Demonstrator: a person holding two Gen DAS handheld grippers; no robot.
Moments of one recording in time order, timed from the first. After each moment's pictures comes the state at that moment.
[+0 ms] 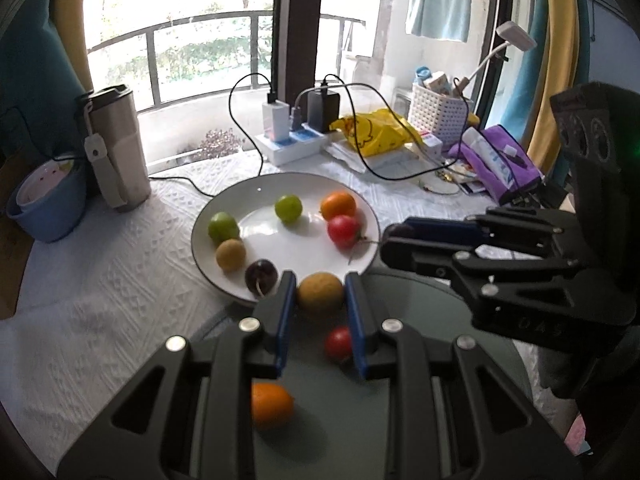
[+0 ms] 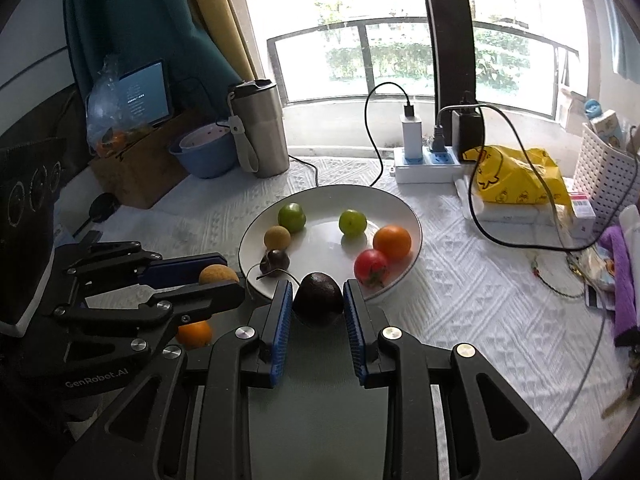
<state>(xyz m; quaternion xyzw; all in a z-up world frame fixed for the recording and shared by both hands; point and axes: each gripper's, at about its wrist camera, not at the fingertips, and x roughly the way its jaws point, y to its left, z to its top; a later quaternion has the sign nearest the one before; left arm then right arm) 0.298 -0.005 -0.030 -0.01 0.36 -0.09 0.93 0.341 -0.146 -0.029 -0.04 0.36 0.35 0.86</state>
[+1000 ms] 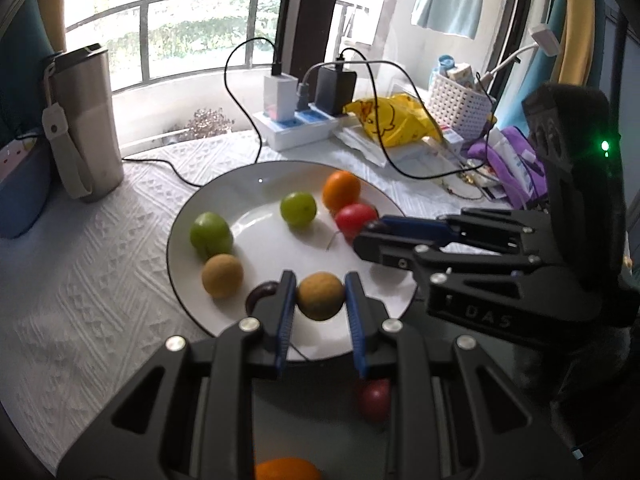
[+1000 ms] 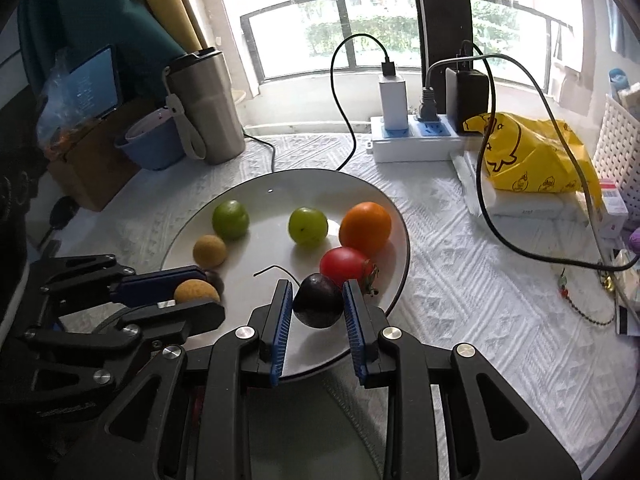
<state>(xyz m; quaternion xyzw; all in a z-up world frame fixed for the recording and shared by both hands) 0.354 0.009 -0.061 -0.04 0.39 -0.11 0.91 0.410 -0.124 -0.068 -0.05 0.40 0.31 0.86</state>
